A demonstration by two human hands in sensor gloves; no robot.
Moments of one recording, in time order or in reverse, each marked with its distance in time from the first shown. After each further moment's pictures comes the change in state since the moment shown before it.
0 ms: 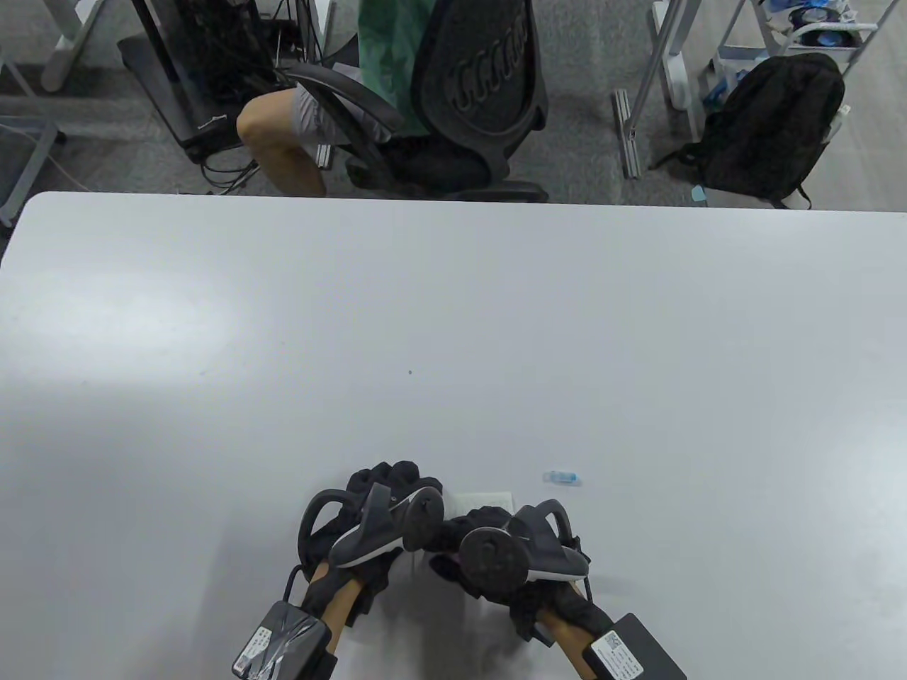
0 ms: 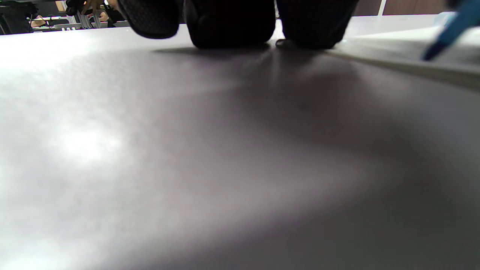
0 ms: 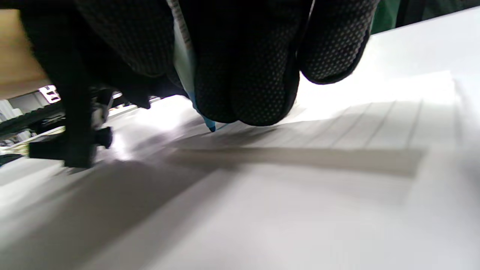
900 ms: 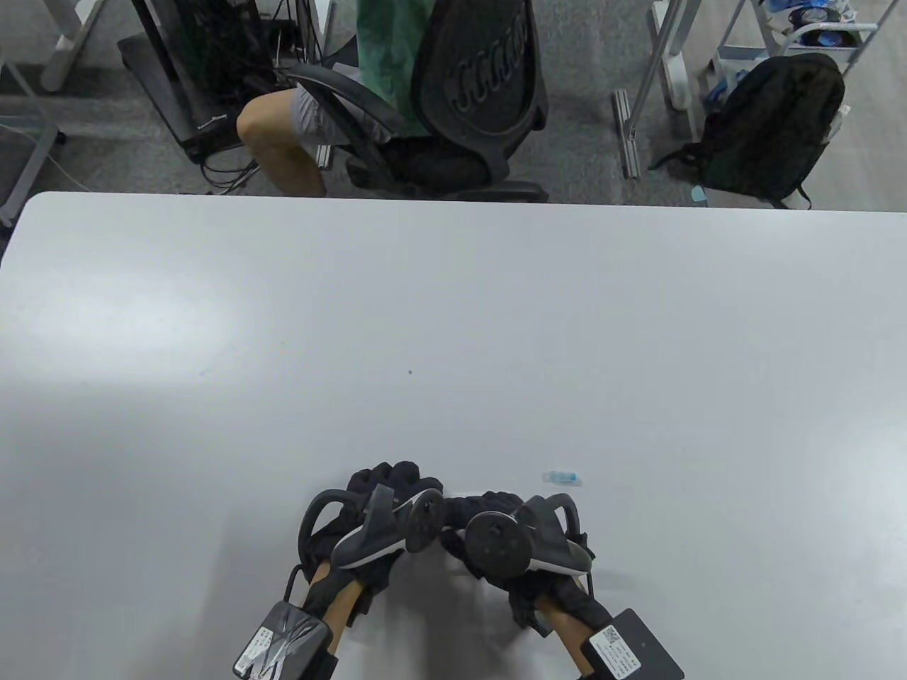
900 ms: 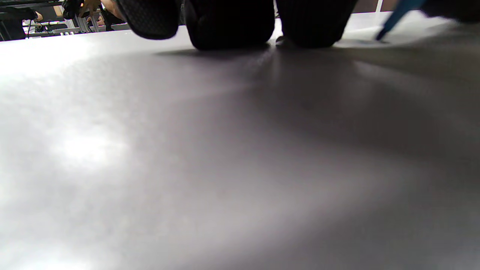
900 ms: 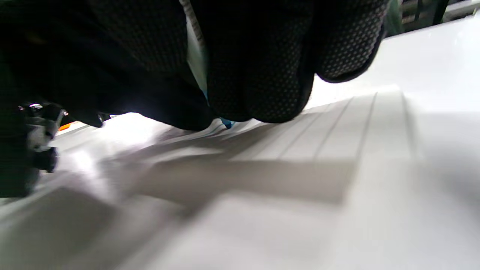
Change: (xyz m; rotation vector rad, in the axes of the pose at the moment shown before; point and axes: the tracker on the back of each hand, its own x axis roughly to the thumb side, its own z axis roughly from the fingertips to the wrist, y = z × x) left_hand 0.002 0.000 0.000 0.001 -0.003 -0.025; right_hand -0.014 -0.007 -0.003 -0.045 0.128 0.011
